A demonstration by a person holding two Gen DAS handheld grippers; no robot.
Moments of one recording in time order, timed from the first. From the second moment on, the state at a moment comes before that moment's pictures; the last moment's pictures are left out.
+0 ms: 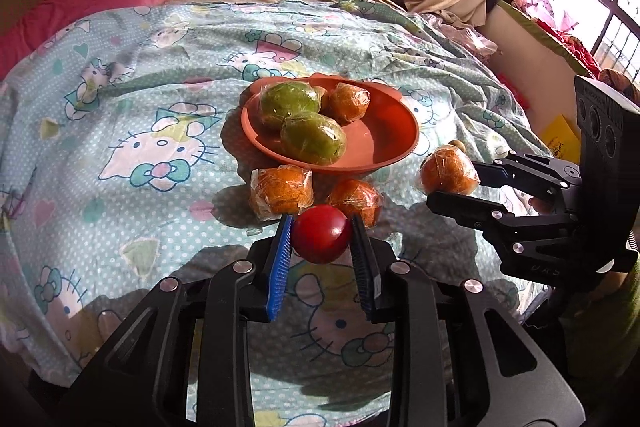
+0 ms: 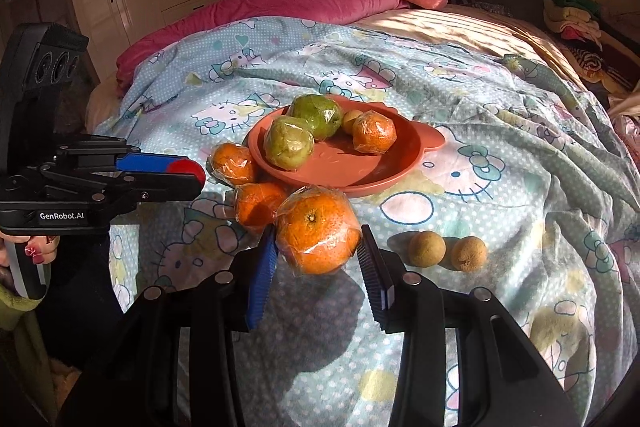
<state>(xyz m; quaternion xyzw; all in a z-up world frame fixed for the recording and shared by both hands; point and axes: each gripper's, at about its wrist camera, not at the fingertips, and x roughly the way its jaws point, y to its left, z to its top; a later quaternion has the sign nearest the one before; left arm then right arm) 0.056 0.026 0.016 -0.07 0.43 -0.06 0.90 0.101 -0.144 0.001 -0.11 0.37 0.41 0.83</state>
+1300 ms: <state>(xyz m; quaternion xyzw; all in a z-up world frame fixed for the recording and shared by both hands) 0.129 -0.016 0.014 -0.06 0.45 -0.10 0.89 0.178 -0.142 0.028 -0.11 0.37 0.43 0.82</state>
